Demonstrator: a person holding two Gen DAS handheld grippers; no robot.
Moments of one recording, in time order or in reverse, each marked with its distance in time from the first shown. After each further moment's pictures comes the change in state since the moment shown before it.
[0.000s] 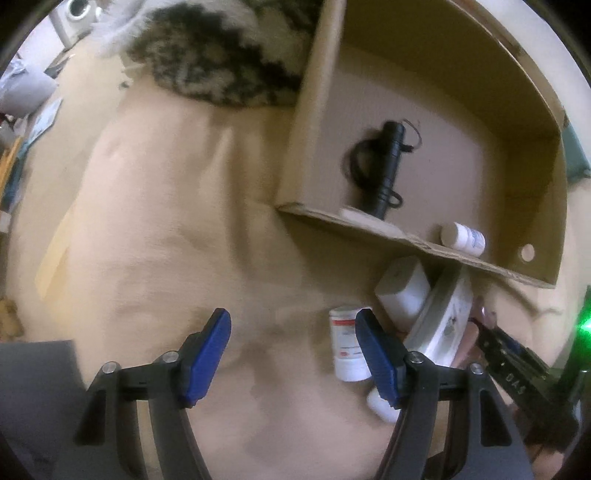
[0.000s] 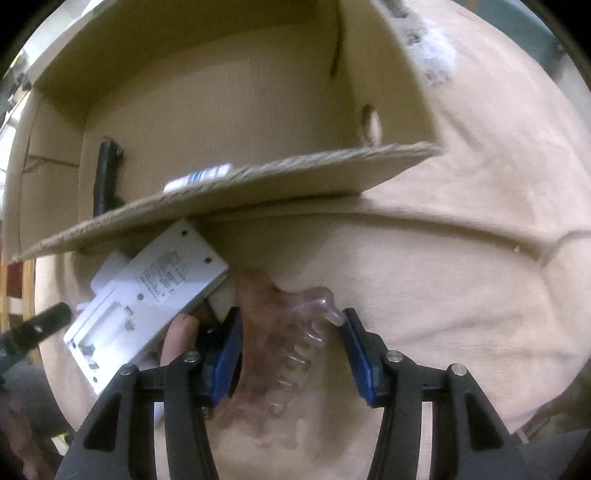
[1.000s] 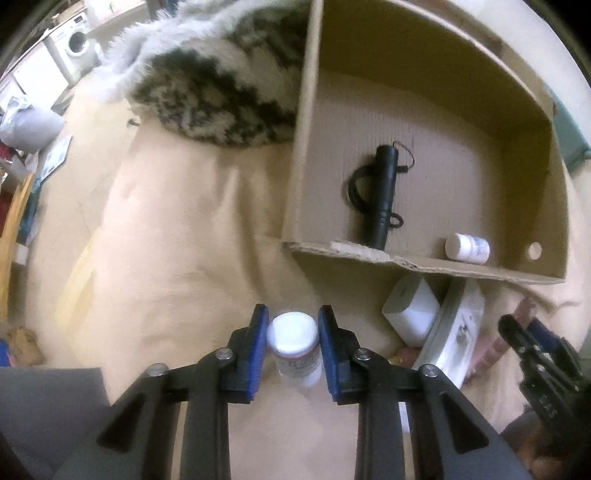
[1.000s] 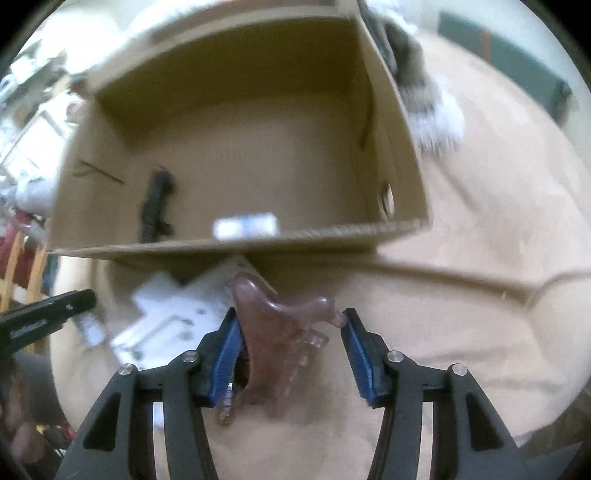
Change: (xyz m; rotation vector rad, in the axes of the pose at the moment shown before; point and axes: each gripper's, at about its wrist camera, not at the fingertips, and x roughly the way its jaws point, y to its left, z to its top) left arm -0.021 -0.005 -0.004 0.067 -0.126 0.085; right arm -0.061 0.037 0.002 -0.126 -0.227 0.041
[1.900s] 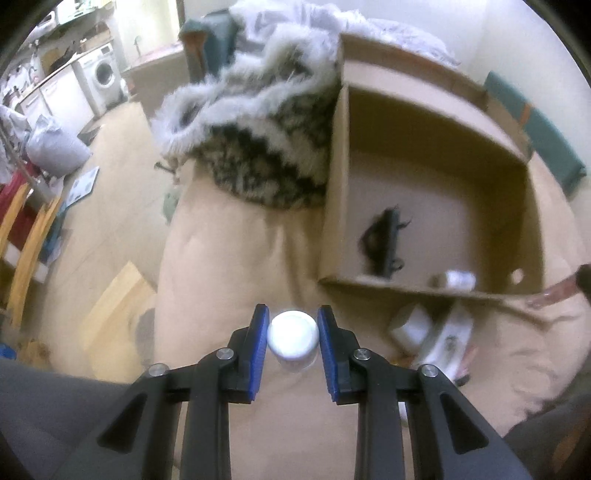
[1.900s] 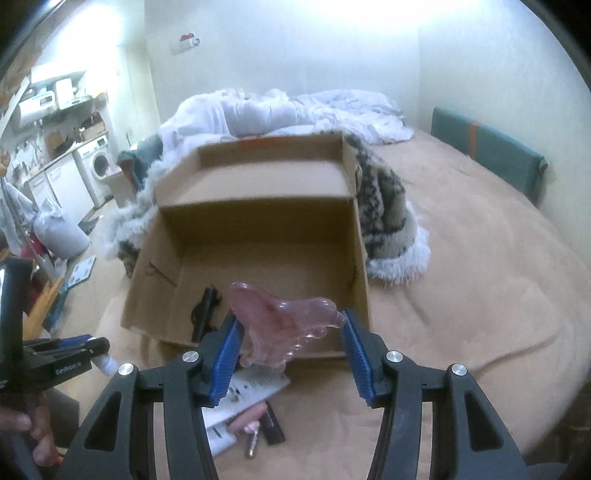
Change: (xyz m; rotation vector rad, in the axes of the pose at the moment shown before) left arm -0.074 0.015 -0.013 -0.005 -0.215 0.041; right arm -0.098 -0.009 0.010 -0.059 -0.389 -0.006
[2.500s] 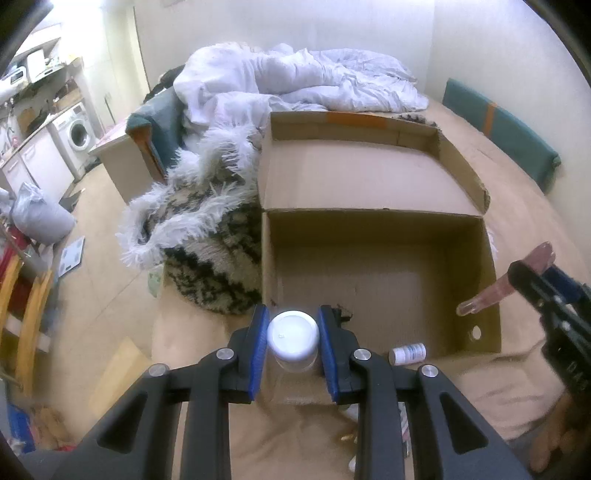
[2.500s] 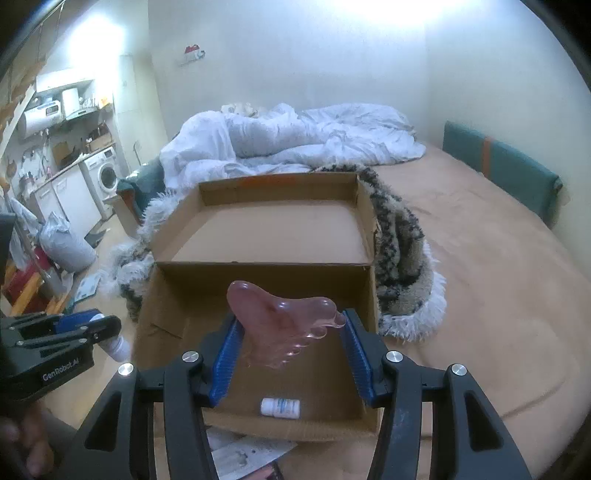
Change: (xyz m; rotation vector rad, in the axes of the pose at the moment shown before) left arm -0.030 -0.063 0.087 0.151 -0.134 -0.016; right arm 0.032 -0.001 0.067 -0.008 -0.036 0.035
